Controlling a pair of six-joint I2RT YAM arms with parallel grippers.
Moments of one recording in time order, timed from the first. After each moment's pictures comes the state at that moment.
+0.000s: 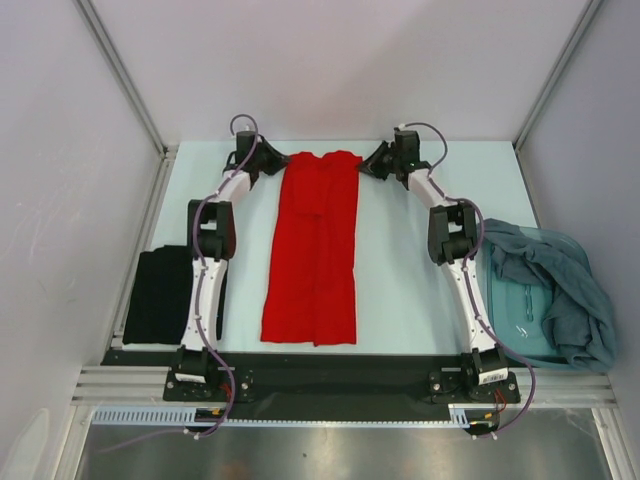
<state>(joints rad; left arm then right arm) -0.10 2.76 2.33 -0.06 0.34 -0.89 0.20 2.82 2.46 -0.18 -0.44 0.84</state>
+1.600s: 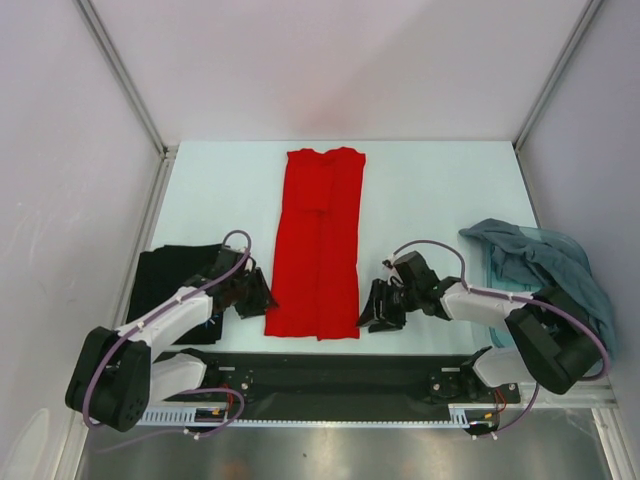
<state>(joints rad) -0.36 1.14 0.46 -0.41 0.18 -0.70 0.62 1.35 0.49 -0.12 -0.55 0.84</state>
